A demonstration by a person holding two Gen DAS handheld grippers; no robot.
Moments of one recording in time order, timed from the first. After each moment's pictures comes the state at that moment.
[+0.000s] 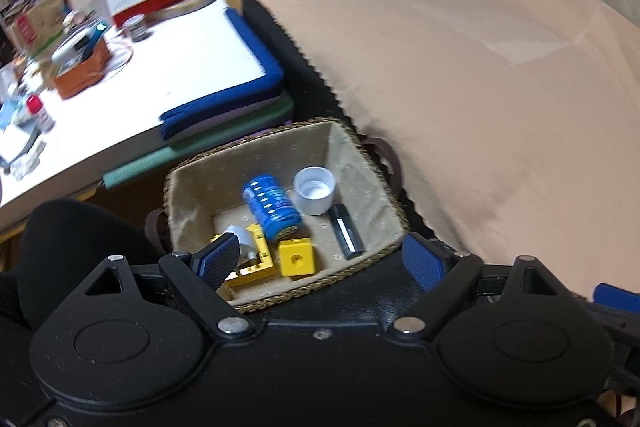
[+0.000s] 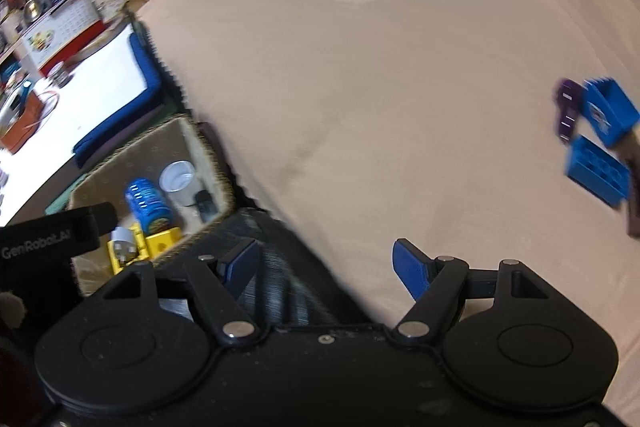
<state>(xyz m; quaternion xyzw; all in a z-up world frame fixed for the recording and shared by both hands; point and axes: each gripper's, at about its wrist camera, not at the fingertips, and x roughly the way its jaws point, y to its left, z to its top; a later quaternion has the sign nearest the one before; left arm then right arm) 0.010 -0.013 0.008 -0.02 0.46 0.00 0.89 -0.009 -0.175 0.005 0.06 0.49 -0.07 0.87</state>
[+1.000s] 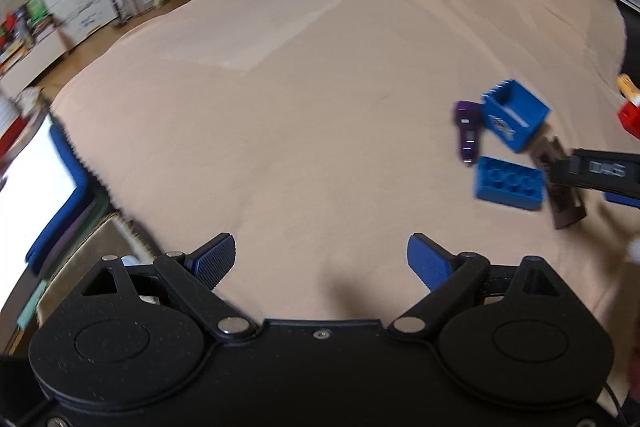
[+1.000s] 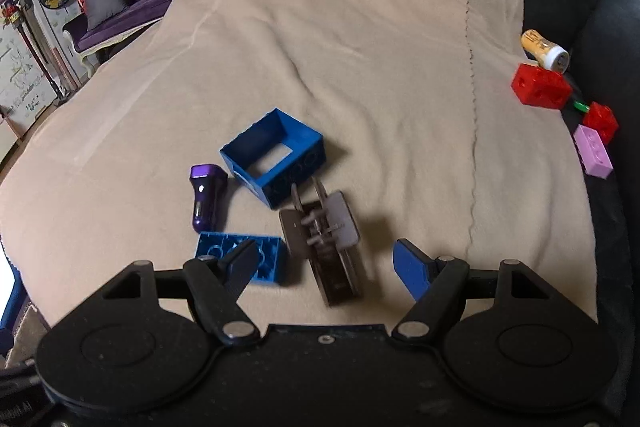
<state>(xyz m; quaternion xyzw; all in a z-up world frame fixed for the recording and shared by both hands) 0.001 -0.222 0.028 0.13 0.43 -0.21 0.87 -0.057 -0.411 0.032 0.19 0.39 -0.30 0.85</state>
